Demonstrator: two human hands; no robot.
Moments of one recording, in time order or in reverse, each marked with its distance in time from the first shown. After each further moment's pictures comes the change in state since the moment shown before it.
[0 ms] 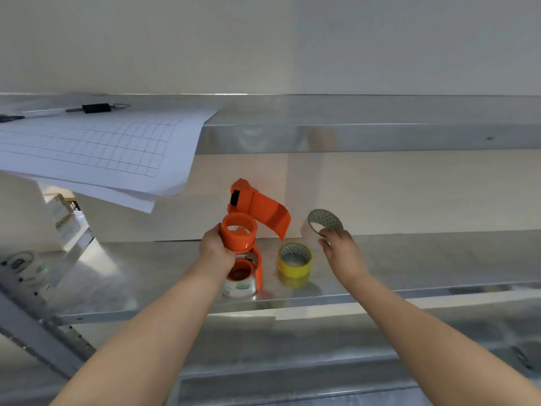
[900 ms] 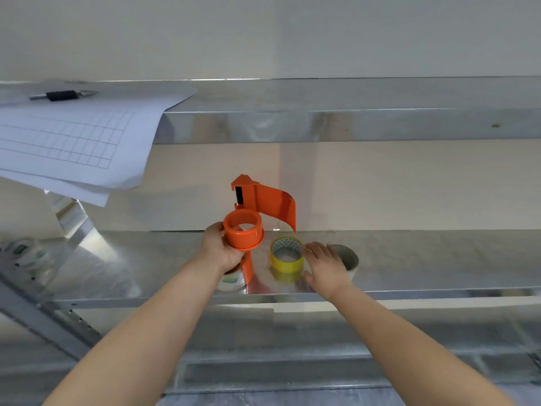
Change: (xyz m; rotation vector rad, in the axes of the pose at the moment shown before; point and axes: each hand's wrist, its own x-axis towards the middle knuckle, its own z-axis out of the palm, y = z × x) left_hand -0.011 -0.026 0.016 -0.149 0.012 -0.138; right_hand -0.012 0.036 0.046 -0.264 -0.370 -0.214
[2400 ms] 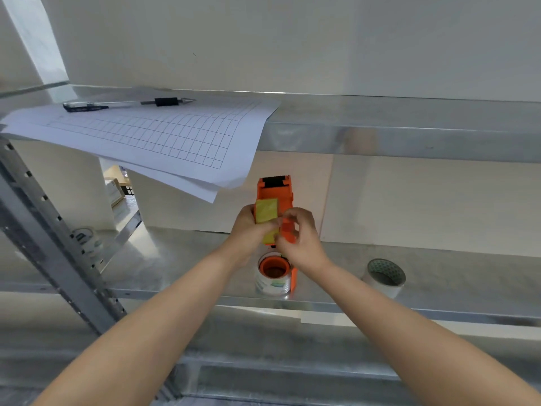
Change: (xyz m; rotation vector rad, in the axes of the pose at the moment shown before) left_hand -0.028 0.061 -0.030 0.868 -0.382 0.677; right_hand 0.045 -0.171 -0.071 0.976 0.388 -0.037
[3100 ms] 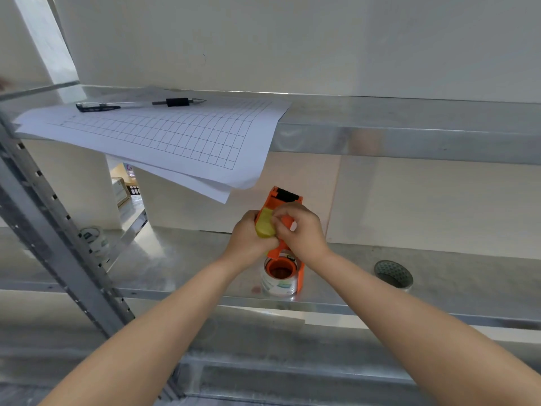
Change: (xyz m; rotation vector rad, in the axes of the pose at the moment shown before) left_hand -0.012 -0.003 -0.018 0.438 0.053 0.075; right_hand 0.019 -0.013 0.008 -0.089 -0.032 -0.208
